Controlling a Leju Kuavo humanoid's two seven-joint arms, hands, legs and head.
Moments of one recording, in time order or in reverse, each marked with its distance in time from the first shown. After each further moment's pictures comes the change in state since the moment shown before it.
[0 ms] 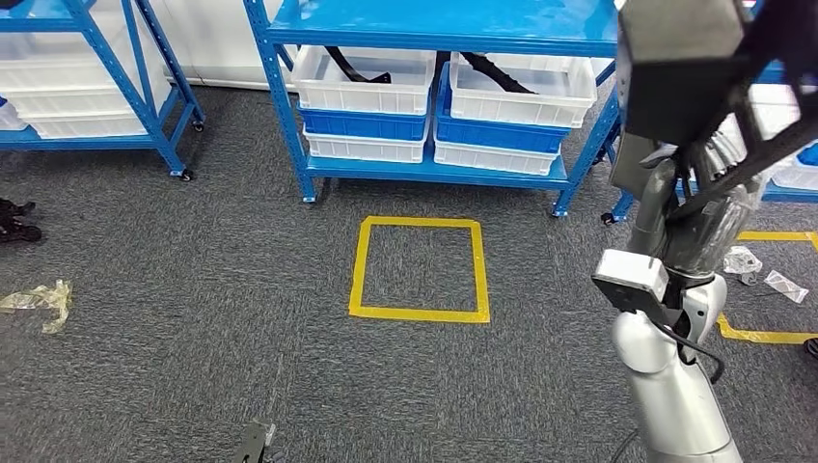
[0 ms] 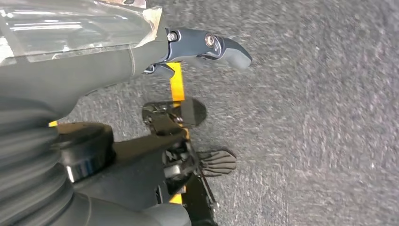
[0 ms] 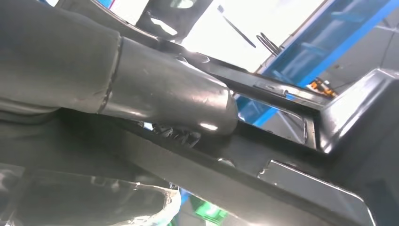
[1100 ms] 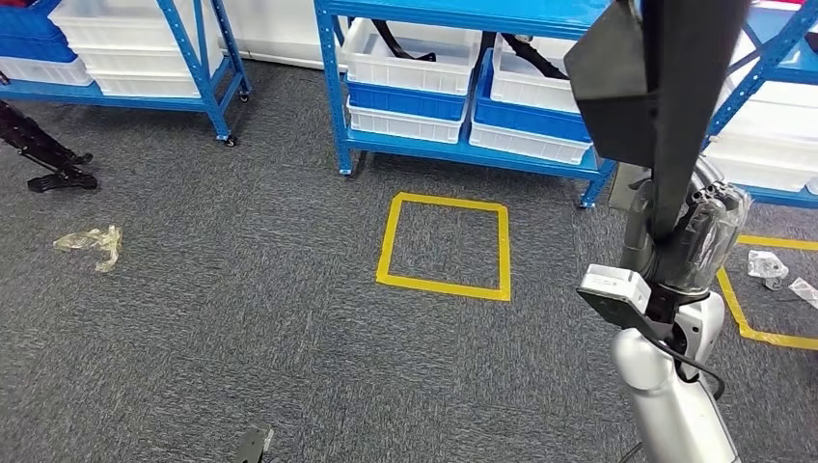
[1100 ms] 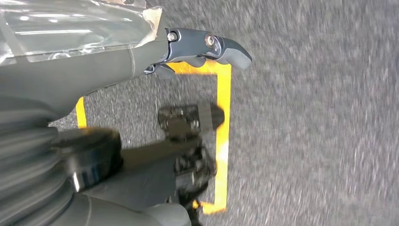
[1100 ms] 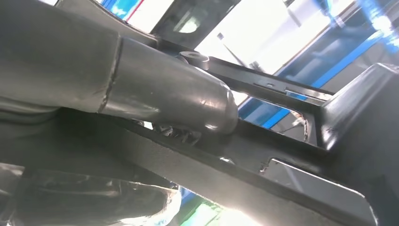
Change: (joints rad) left arm 0.010 -0.001 -0.002 -0.001 -0.002 0.011 -0.004; right arm 0.049 -0.030 0.003 -0.001 0.054 0.001 0.038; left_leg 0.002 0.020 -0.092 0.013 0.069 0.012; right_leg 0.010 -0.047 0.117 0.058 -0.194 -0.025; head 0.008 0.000
